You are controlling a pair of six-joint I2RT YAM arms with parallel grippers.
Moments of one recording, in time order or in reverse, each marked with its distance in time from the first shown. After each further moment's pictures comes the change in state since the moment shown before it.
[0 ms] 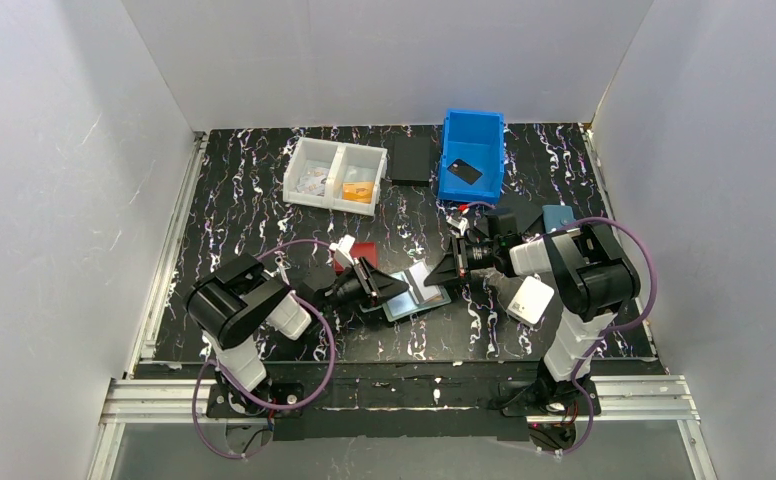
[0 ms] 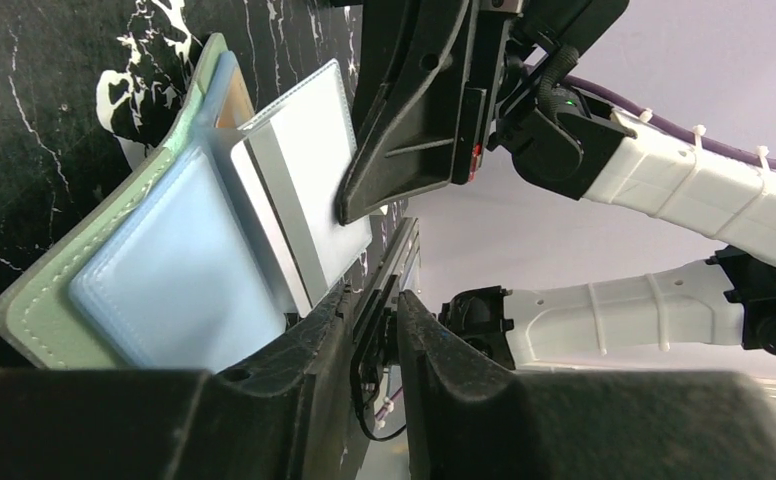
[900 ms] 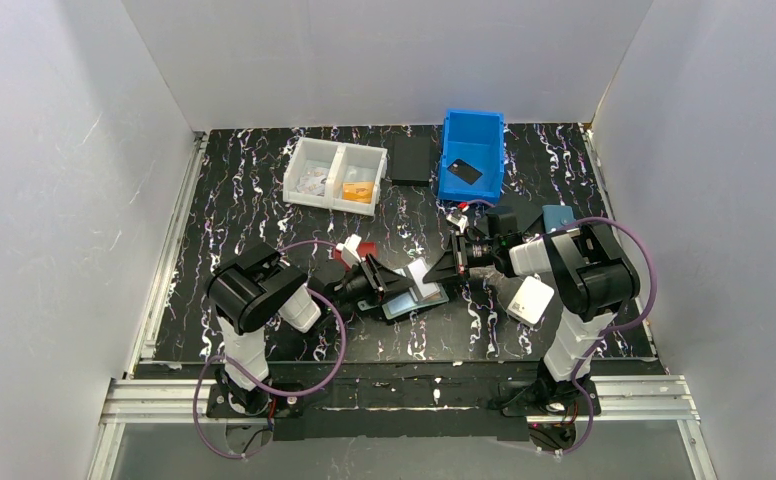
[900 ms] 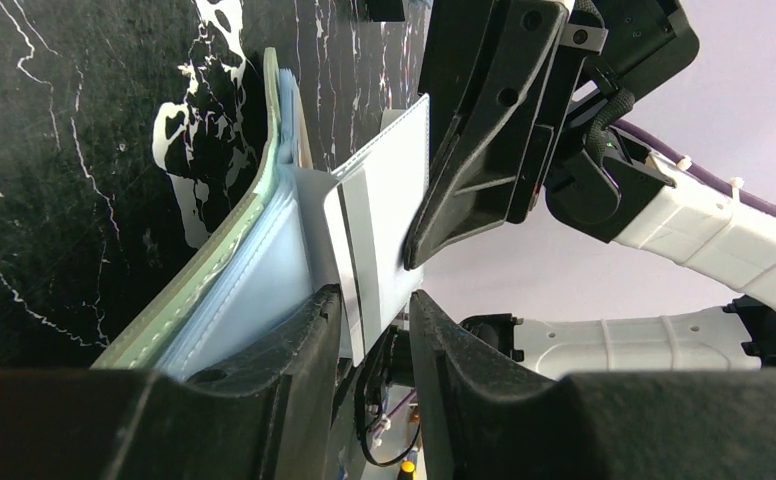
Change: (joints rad) left arm 0.000 0.134 0.082 0.000 -0.003 -0.046; right arm 0.002 0.001 0.000 0.065 -0.014 0.066
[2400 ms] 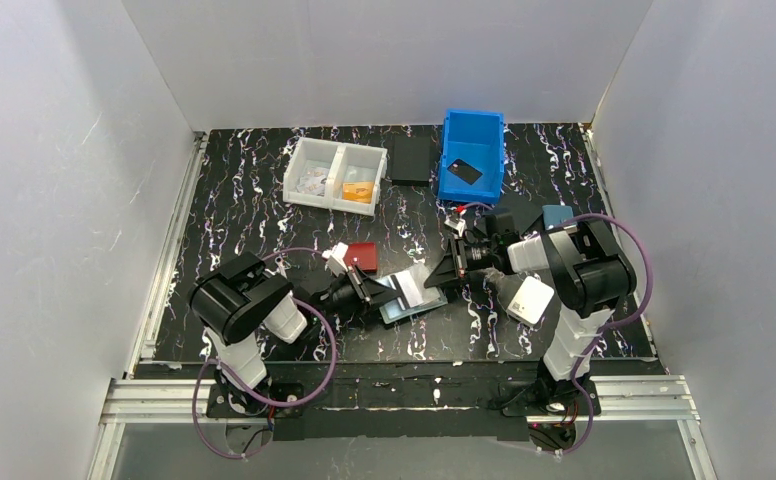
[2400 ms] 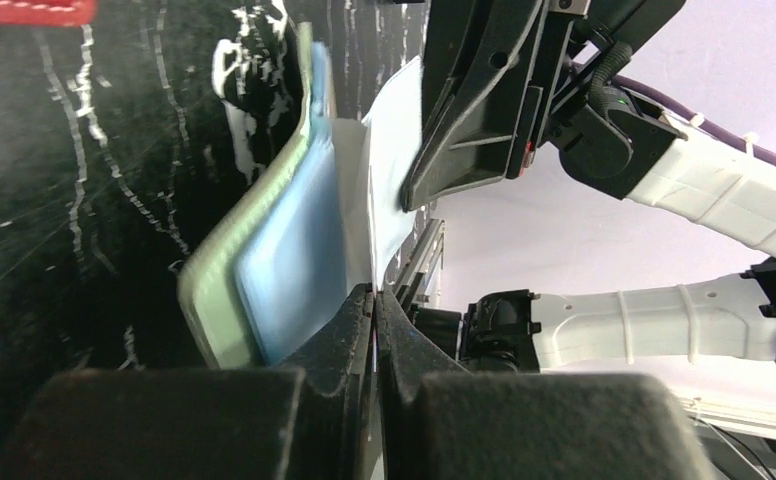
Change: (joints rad) left arm 0.025 -0.102 -0.128 0.007 0.007 0.047; right arm 0.005 0.026 0.028 -0.116 -0.021 -0.100
